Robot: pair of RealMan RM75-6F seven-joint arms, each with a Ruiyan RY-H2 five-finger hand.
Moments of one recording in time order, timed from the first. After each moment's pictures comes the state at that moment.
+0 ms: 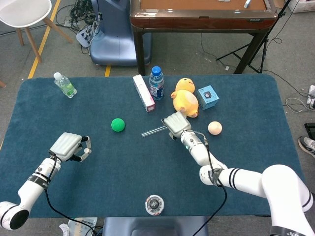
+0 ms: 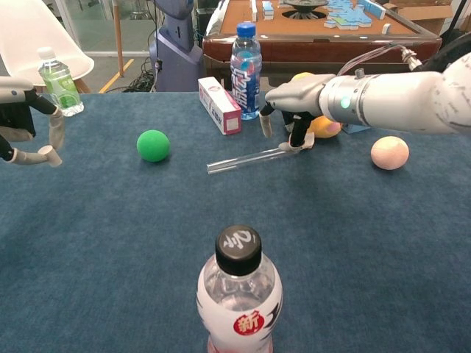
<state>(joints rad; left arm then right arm) -0.63 -1.11 -0.10 -1.68 1.23 0.90 0.08 1.14 -1.62 0.17 -1.22 -0.67 0.68 -0.73</state>
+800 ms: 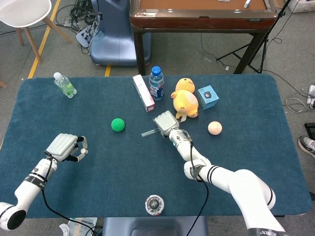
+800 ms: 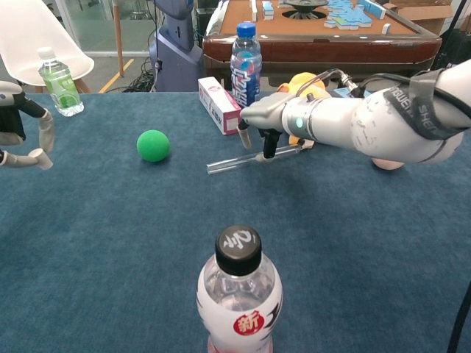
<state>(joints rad) -0.62 -1.11 -0.09 -1.64 1.25 0.89 0.02 1.24 -1.85 0.16 -0.83 -0.70 0.56 -0.65</state>
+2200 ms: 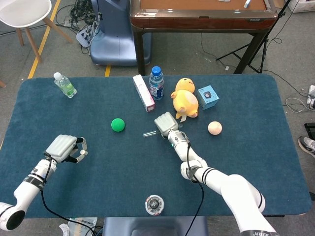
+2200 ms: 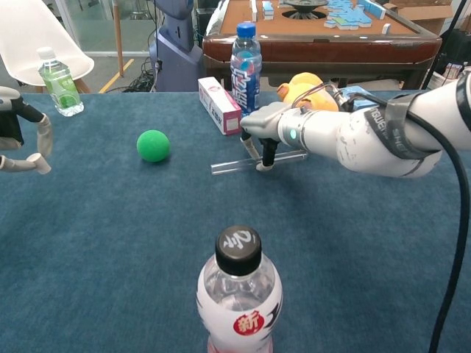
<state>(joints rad) -0.61 -1.11 -0.09 -1.61 1.27 0.89 -0.03 1.24 -1.95 0.19 -0.69 -0.72 0.51 -0.65</state>
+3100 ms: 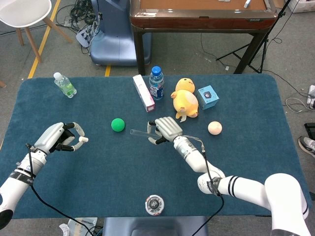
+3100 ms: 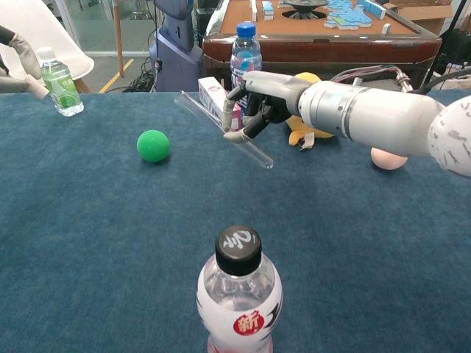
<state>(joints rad) -0.58 -0.95 -0.21 -1.76 1.27 0.89 -0.50 0.99 -1.70 0.32 -1.25 -1.06 0.72 -0.01</state>
